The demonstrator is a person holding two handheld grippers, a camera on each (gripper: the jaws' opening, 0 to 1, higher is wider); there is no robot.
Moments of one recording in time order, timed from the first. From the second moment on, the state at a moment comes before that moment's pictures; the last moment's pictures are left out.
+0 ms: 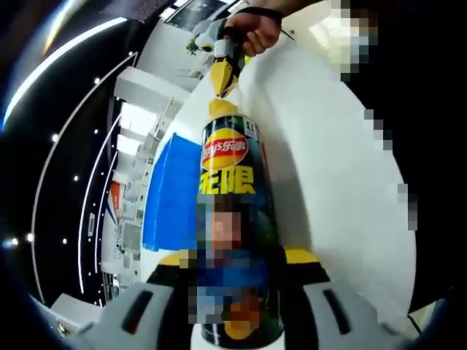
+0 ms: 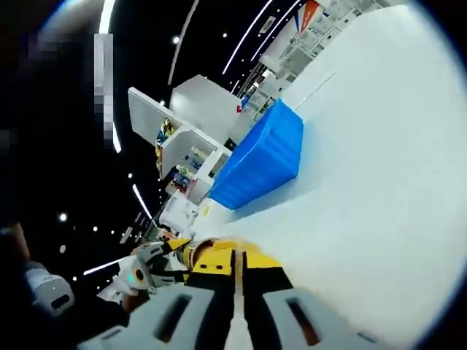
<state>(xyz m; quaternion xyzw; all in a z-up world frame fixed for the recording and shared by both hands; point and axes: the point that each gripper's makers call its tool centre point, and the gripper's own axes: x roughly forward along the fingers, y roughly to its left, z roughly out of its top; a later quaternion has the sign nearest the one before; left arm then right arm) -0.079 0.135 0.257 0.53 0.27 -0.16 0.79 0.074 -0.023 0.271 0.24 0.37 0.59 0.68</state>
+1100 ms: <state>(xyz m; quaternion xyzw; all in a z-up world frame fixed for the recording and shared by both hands) -0.073 0.136 0.254 0.53 0.29 -0.16 0.78 0.059 -0.011 0.305 -0.44 0.01 0.69 0.57</state>
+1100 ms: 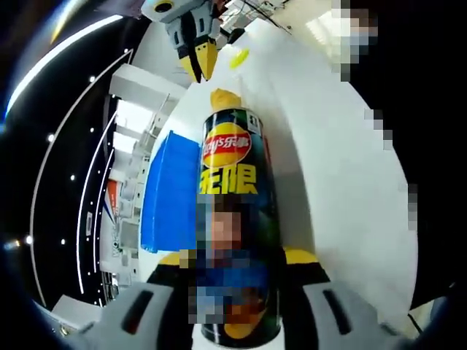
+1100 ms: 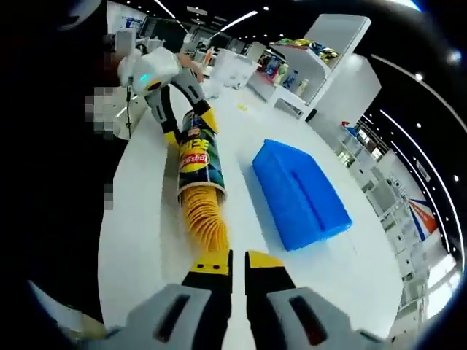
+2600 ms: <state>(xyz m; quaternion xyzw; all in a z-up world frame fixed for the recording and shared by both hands) -0.072 0.134 0.254 0.53 0.29 -0.16 0.78 0.045 -0.006 0.284 -0.51 0.01 0.73 0.46</state>
